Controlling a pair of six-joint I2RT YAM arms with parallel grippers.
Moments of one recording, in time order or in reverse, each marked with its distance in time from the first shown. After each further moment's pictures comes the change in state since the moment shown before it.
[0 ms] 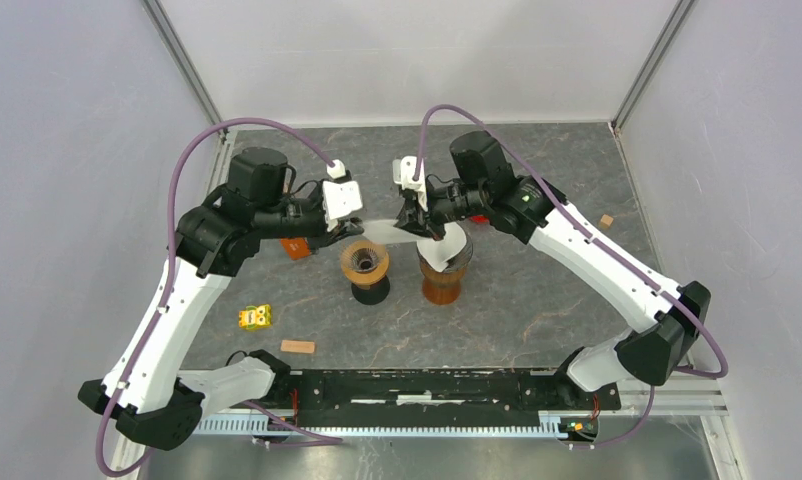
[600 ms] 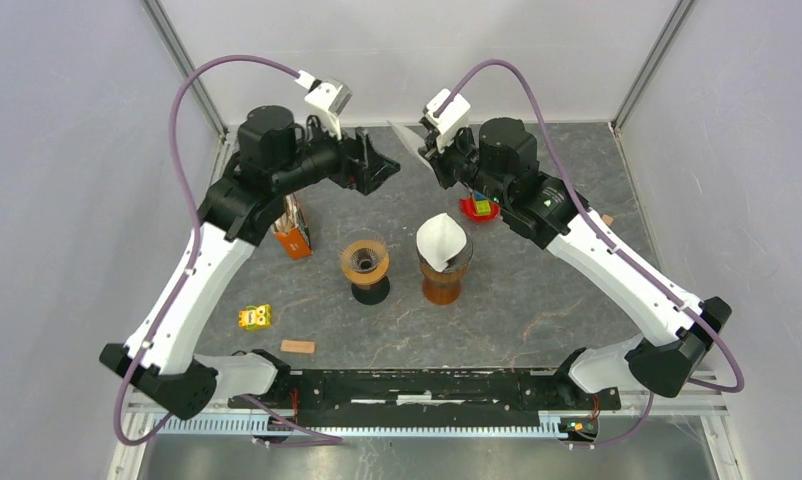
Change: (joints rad) left arm 0.005 0.129 0.076 0.467 -0.295 -0.825; right arm 0.002 -0.078 0.035 0.262 0.783 0.267
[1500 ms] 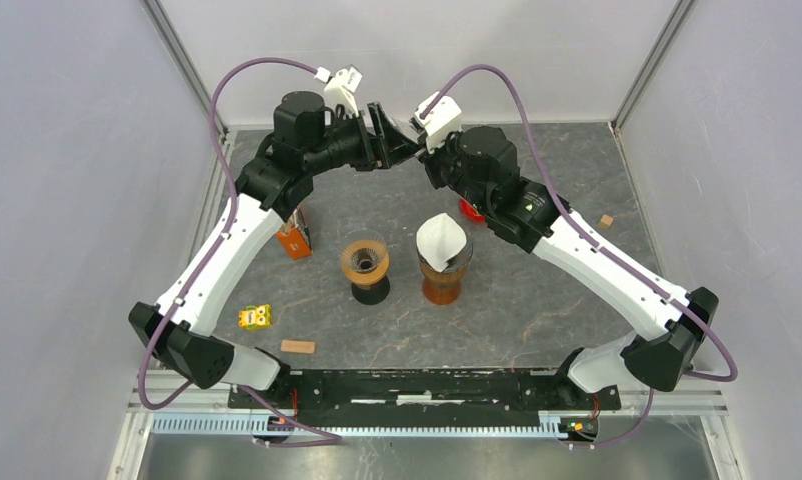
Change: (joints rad) left arm 0.003 0.184 0.024 0.132 0.051 -0.457; right arm 0.063 0.040 -0.019 0.063 0.262 0.036
